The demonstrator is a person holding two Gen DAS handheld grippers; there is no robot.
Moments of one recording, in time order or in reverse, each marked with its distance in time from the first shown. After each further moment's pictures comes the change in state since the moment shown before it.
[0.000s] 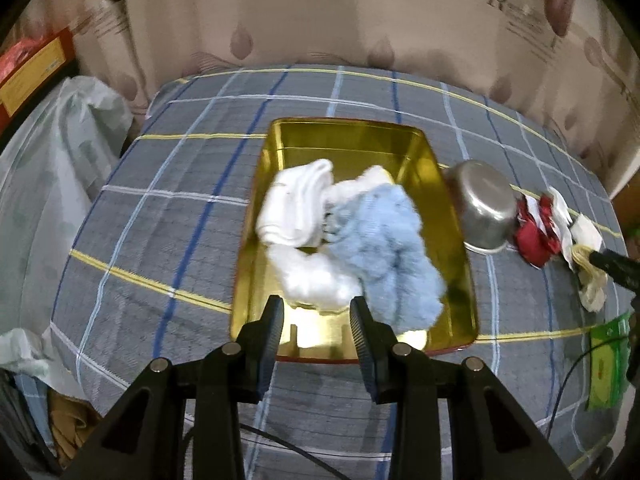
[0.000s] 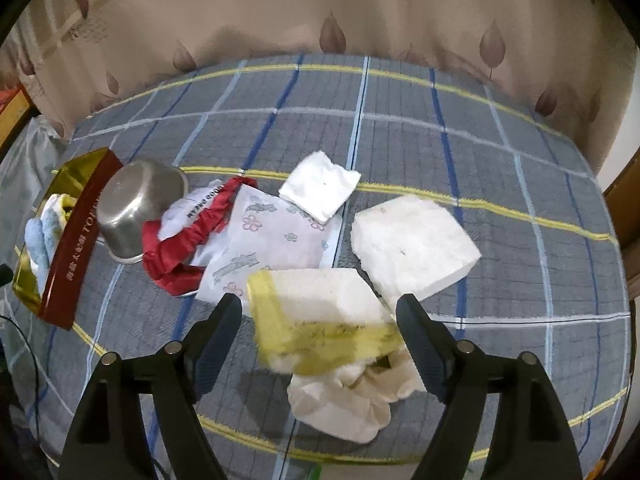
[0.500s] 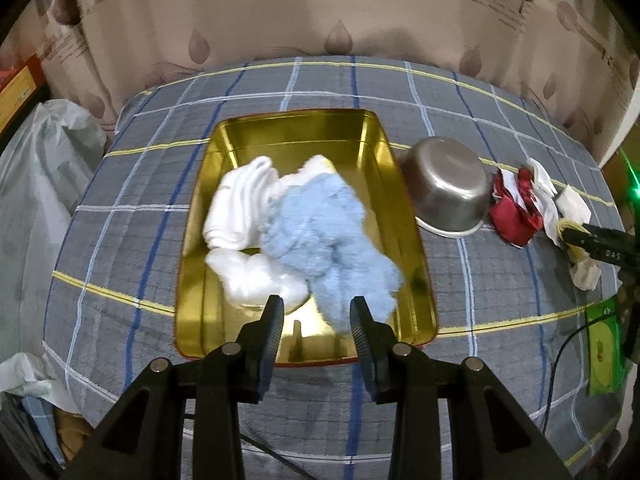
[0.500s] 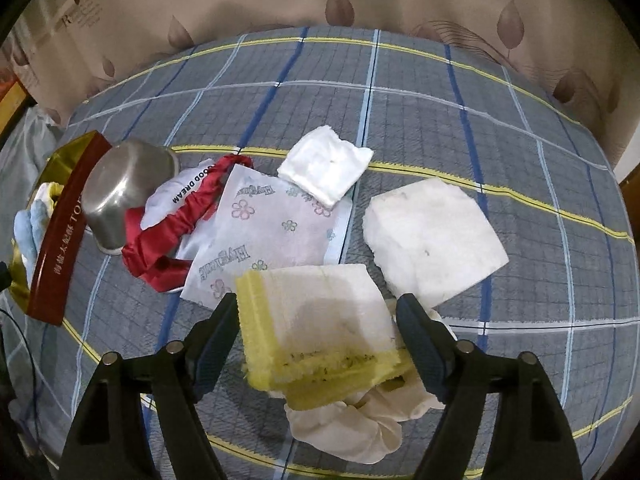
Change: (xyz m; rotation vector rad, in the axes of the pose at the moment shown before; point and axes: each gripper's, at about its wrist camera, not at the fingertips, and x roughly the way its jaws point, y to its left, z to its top) left arm 0.009 -0.045 0.001 0.096 0.030 -0.022; right arm 0.023 0.003 0.001 -0.018 0.061 0.017
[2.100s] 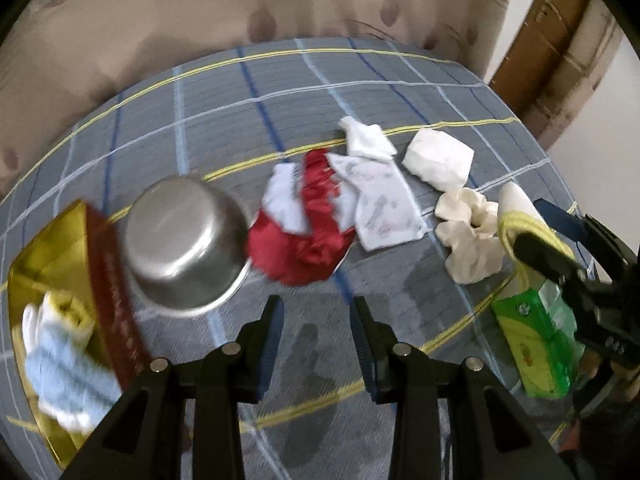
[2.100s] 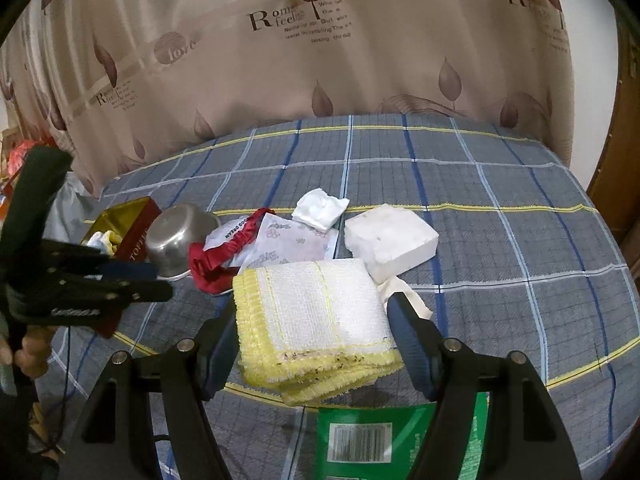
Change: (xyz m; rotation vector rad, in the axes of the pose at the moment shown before) left arm 0.039 -0.196 0.044 0.382 0.077 -0.290; right arm -0.090 -0.015 -0.068 0.104 -0.346 0.049
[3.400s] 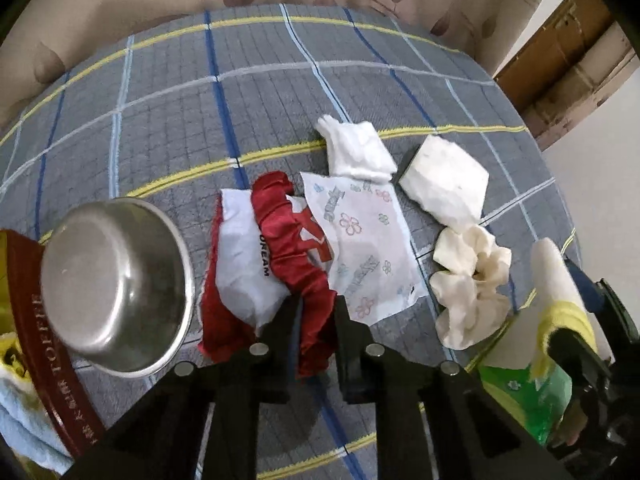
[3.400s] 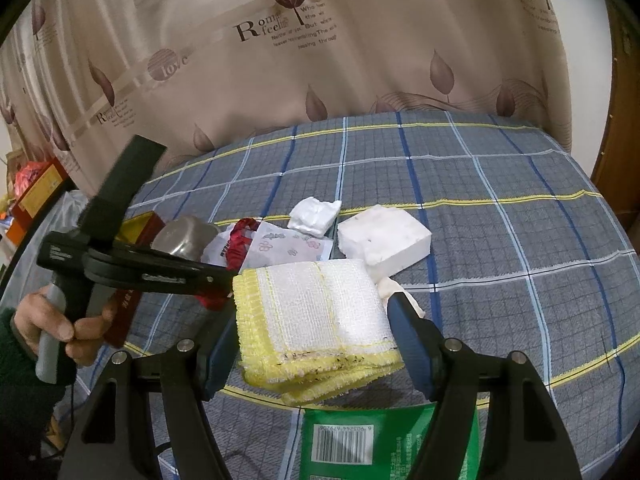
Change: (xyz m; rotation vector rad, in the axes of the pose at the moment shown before) left arm 0.067 -0.016 0.055 -0.050 0.124 -0.109; right arm -0.002 -0.019 0.001 0.063 -0.005 0.048
